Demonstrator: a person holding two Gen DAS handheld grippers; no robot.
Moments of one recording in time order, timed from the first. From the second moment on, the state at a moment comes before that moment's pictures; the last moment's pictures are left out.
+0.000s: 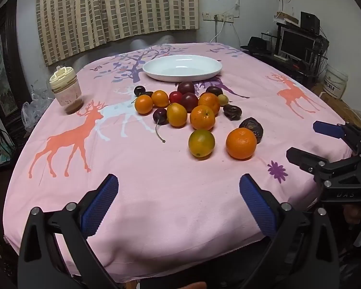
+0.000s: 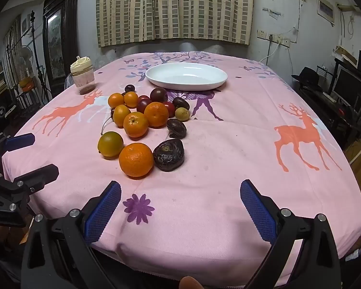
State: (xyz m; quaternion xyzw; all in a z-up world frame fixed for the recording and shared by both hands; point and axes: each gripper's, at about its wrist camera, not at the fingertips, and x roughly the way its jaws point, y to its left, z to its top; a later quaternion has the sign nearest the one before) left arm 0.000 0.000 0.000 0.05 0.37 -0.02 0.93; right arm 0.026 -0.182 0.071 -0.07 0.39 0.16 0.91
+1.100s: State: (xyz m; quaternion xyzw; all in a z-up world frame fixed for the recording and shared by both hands) left arm 0.000 0.001 -0.004 0.05 0.37 -0.01 0.93; right arm 0.027 -0.181 0.071 -0.07 0.39 0.16 0.90
